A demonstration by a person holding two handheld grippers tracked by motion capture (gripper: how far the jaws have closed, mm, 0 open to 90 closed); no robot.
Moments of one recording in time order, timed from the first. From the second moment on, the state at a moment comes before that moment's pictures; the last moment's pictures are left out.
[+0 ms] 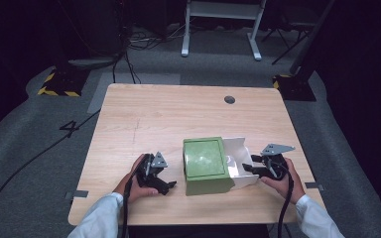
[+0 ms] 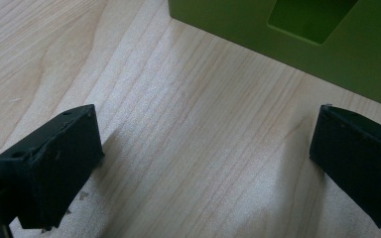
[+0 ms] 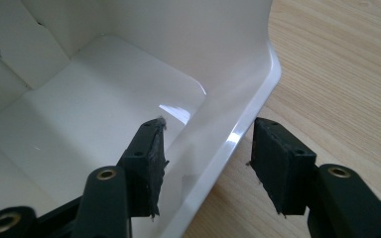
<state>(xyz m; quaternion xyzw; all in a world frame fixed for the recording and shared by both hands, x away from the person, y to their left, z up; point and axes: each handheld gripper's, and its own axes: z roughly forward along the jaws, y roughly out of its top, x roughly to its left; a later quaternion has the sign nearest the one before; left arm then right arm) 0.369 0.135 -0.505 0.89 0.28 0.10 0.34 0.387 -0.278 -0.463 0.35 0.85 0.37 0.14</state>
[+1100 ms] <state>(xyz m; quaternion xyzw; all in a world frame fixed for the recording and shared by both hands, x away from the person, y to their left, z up) 0.369 0.135 -0.505 0.89 0.28 0.10 0.34 0.392 -0.225 -0.462 0.33 0.86 0.36 0.14</state>
